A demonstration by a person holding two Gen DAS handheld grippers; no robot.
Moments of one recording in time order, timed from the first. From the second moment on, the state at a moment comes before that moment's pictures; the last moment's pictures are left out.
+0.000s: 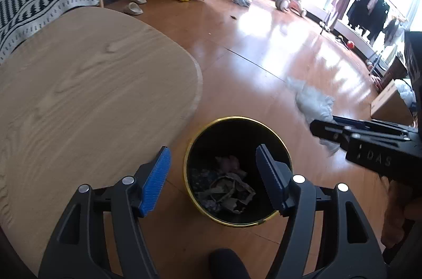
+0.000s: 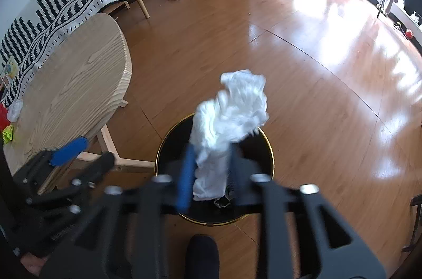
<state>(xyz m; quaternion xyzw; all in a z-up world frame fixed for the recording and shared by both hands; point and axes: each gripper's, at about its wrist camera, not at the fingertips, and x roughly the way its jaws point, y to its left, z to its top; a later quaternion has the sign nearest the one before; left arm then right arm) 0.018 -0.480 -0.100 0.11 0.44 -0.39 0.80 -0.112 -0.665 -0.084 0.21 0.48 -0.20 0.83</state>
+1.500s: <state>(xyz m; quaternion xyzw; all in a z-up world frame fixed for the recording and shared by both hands) 0.281 0.047 -0.069 -0.08 0.41 0.04 0.91 0.199 -0.235 -0.032 0.05 0.45 0.10 0.89</state>
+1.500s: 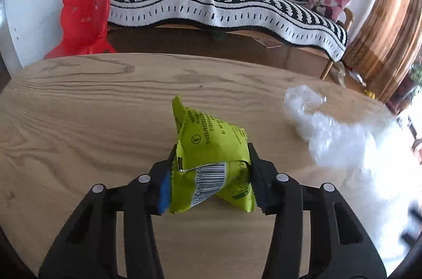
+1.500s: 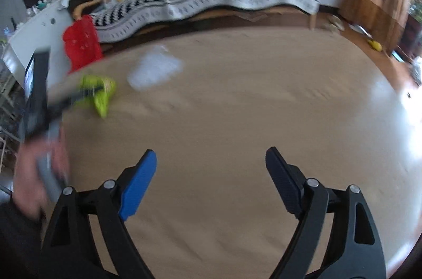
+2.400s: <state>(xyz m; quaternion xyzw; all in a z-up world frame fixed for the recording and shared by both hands) 0.076 -0.132 -0.020 0.00 0.41 -0.13 0.91 0.037 -0.363 -0.012 0.08 0.44 0.02 0.90</state>
